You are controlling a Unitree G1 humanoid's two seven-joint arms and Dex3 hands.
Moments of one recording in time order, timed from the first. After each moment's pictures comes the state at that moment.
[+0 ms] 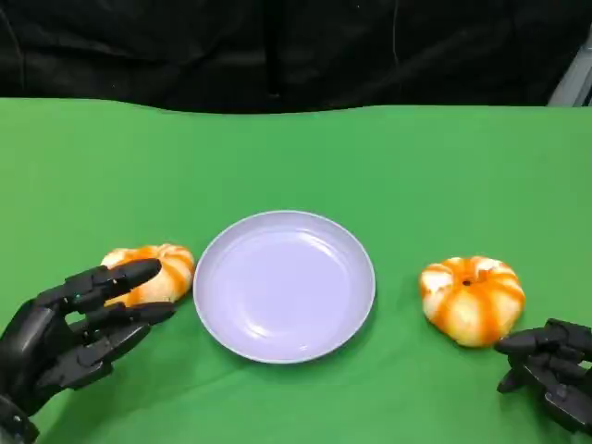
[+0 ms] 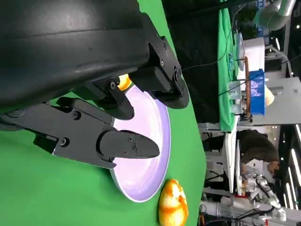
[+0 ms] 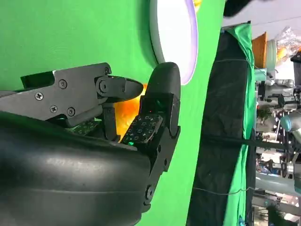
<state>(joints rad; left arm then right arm) -0.29 0.20 0.28 0.99 -0.32 -0.66 -0.82 -0.08 -0.09 -0.22 0.80 0.23 -0.72 0.52</state>
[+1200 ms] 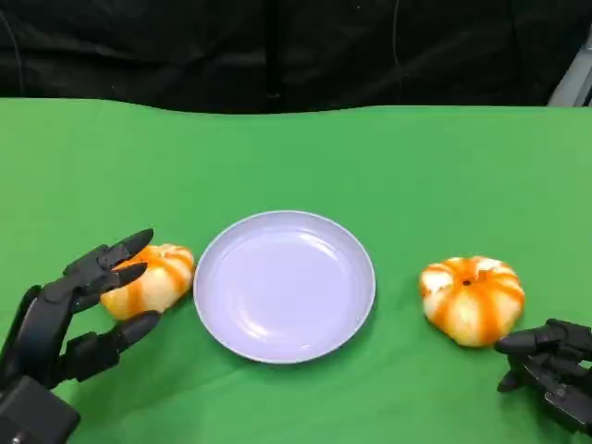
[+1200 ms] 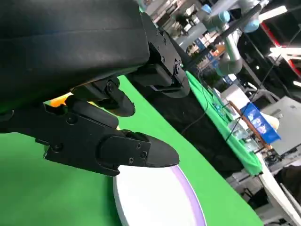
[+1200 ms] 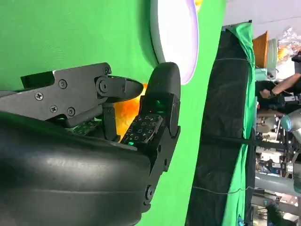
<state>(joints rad) -0.25 0.25 0.16 0.97 0.27 -1.10 -0.01 -0.08 -0.09 -0.22 0.80 0.22 -0.73 0.51</state>
